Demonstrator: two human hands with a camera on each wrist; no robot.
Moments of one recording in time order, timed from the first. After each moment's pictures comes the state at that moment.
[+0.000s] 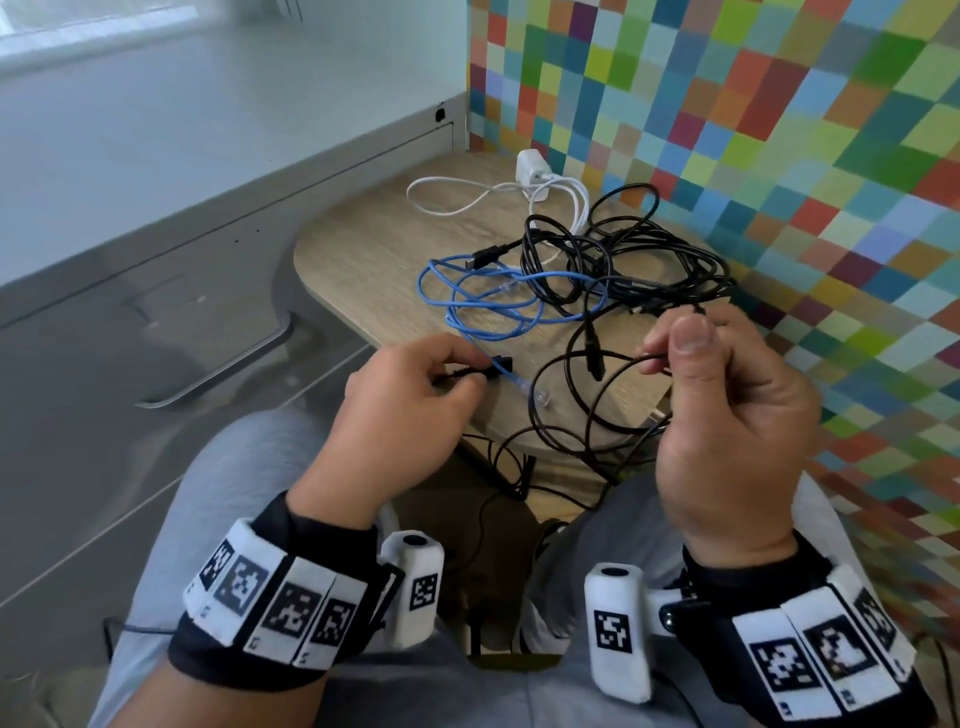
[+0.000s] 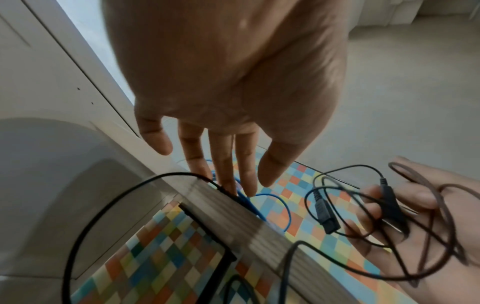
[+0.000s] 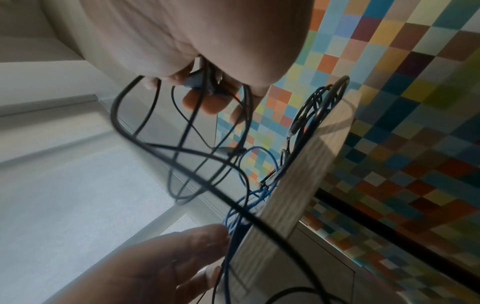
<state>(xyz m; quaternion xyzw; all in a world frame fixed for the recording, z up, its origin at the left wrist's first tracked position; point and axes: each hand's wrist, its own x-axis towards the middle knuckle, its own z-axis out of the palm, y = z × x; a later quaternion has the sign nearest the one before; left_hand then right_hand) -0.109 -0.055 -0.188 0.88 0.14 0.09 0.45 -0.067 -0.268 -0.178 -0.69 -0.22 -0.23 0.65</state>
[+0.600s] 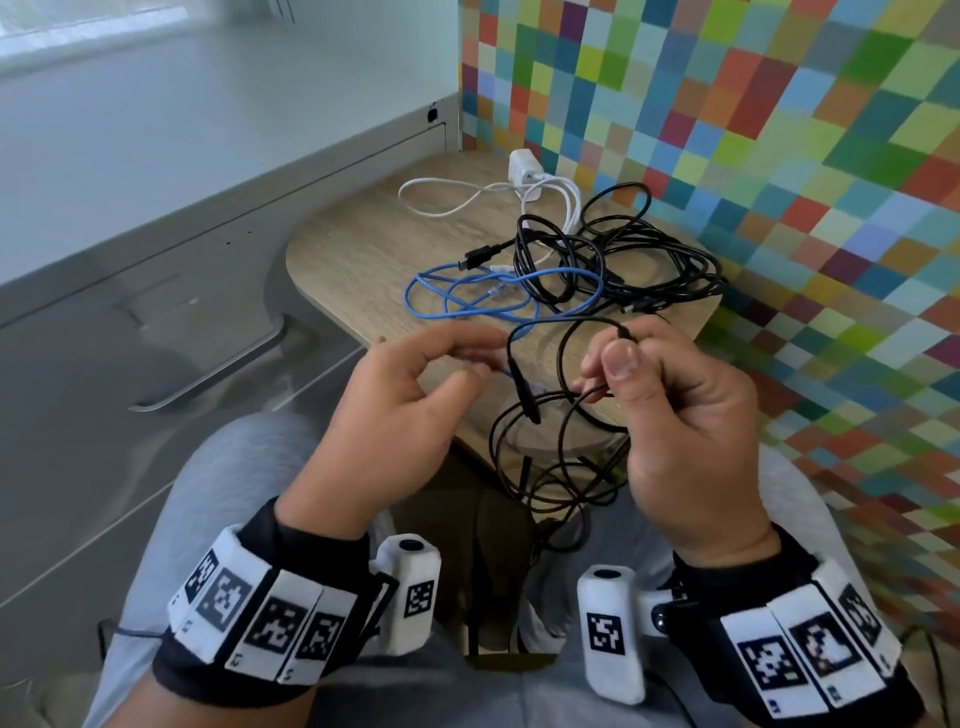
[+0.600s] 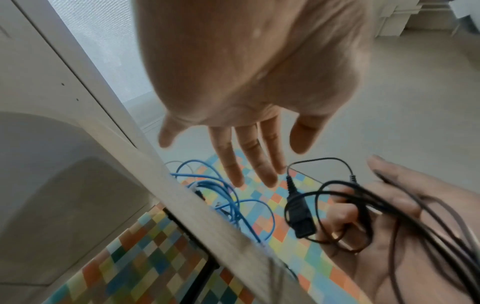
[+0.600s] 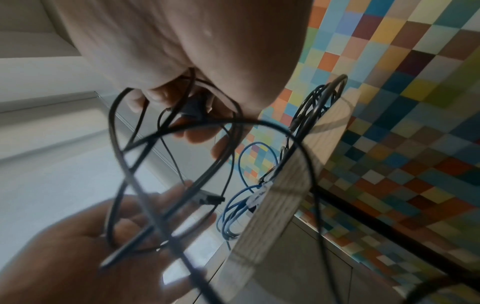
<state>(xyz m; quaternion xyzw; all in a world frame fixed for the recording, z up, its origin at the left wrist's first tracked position) -0.118 -0.065 -0.171 0.81 0.02 0.15 0.57 -0.072 -0.263 -0.173 -0.69 -0.28 -0.11 0.66</state>
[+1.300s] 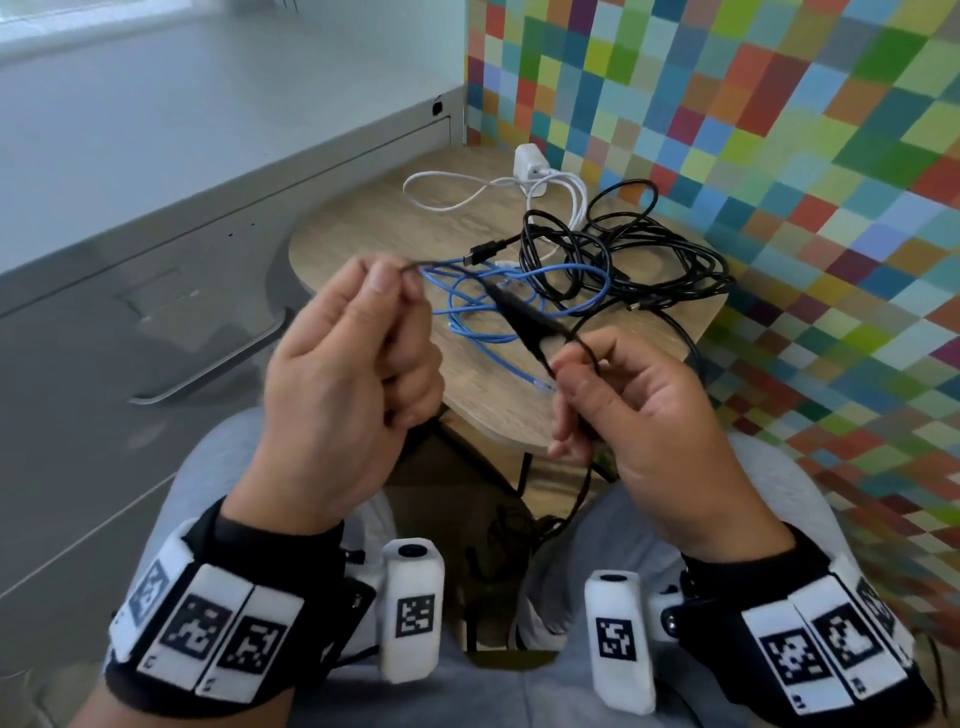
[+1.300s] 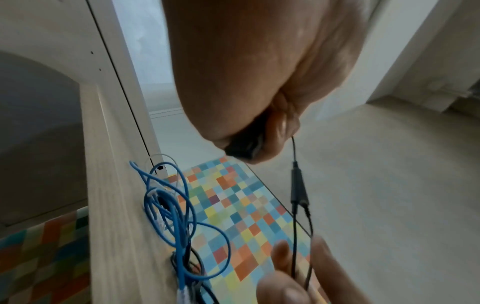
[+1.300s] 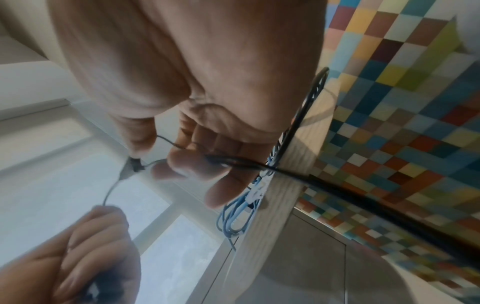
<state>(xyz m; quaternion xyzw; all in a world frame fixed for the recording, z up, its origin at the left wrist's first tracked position) -0.130 -0.058 -0.145 0.50 -0.02 0.14 0.85 -0.070 -0.260 -0.178 -0.64 -0.24 0.14 0.72</state>
